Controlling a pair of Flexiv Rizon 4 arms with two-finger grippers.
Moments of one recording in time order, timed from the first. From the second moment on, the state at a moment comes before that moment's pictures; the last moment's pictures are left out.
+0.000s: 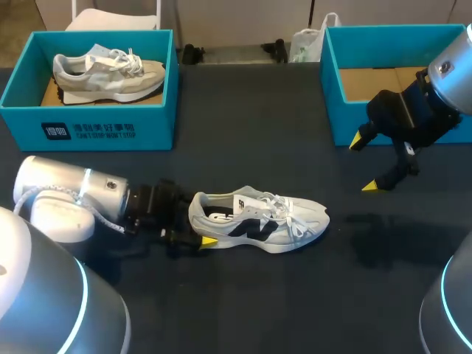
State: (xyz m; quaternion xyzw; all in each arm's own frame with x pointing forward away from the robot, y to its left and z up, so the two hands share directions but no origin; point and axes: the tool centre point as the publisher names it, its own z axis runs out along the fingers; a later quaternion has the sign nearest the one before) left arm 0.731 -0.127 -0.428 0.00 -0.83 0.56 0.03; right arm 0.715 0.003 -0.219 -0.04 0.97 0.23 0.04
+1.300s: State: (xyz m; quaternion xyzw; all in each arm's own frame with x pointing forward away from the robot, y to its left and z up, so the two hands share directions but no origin) left arm 0.735 -0.127 -0.430 0.00 -0.84 0.54 0.03; right arm 0.738 0.008 -0.209 0.03 0.97 0.24 0.05
